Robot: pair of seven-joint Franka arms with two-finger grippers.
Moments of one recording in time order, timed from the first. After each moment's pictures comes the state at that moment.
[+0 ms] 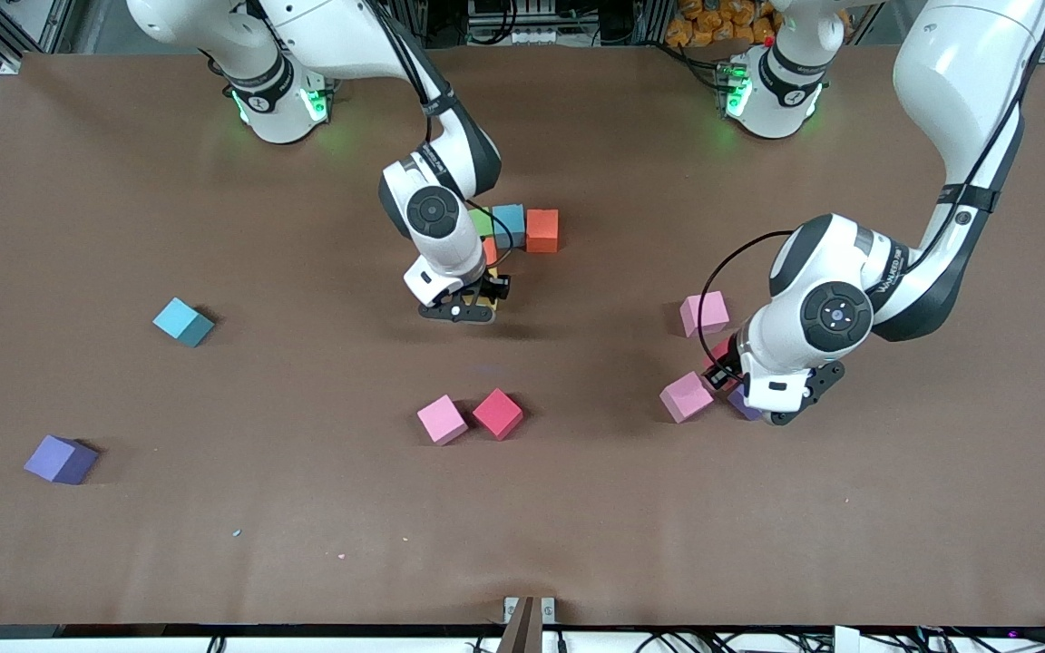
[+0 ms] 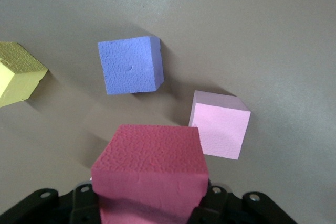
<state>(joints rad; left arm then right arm) 0.15 0.56 -0.58 -1.65 0.28 1.98 -1.16 0.95 0.56 -0.21 -1.93 0.33 2.48 0.61</state>
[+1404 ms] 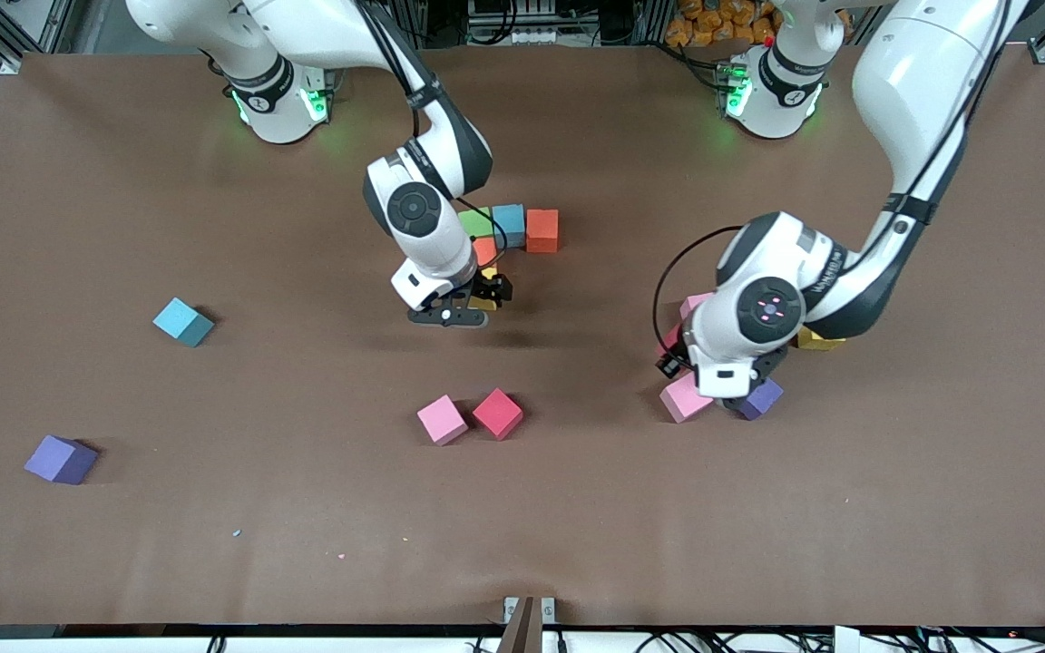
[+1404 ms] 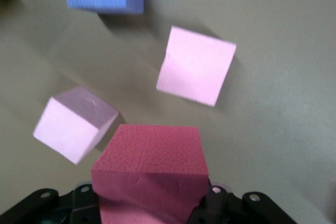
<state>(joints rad) 0.04 0.61 -0.59 -1.65 0.23 2.01 -1.41 0.89 0.48 -0.21 -1.90 0.33 2.39 0.57</state>
